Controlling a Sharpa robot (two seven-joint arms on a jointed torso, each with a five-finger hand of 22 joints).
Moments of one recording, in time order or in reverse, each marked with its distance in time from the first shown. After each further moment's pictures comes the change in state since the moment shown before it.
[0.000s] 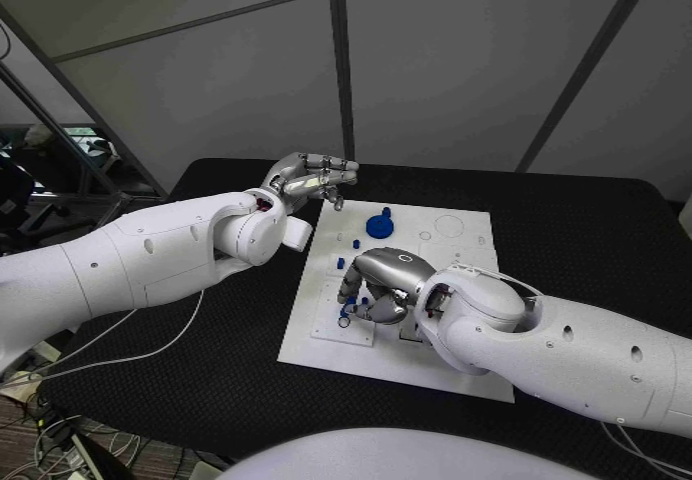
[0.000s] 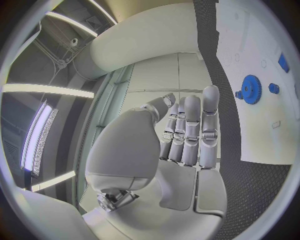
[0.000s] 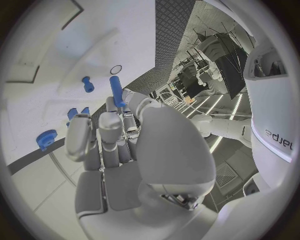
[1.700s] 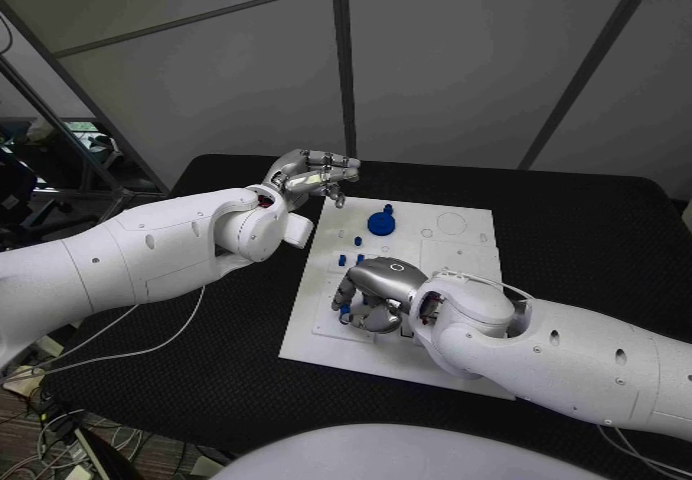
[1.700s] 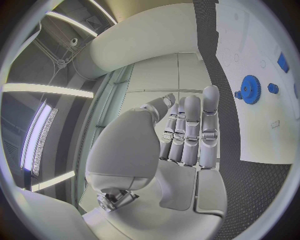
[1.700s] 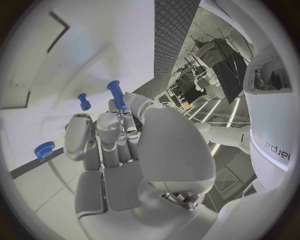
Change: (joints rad) left arm 0.000 -0.002 0.000 0.001 0.000 0.002 -0.006; left_hand -0.004 0.004 0.000 0.000 0.000 -0.004 0.004 0.000 -0.001 0.000 0.000 0.000 -0.001 0.000 0.000 0.000 -0.002 0.000 0.000 0.000 0.000 -0.002; right arm -0.002 0.030 -0.041 -0.026 -0.021 0.028 0.012; right_hand -0.052 -0.007 0.008 0.001 0.032 -0.061 0.039 -0.043 -0.009 -0.051 0.004 -0.081 -0.019 -0.003 0.021 0.011 -0.006 0.000 -0.014 0.021 0.000 -0.011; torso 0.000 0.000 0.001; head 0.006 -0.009
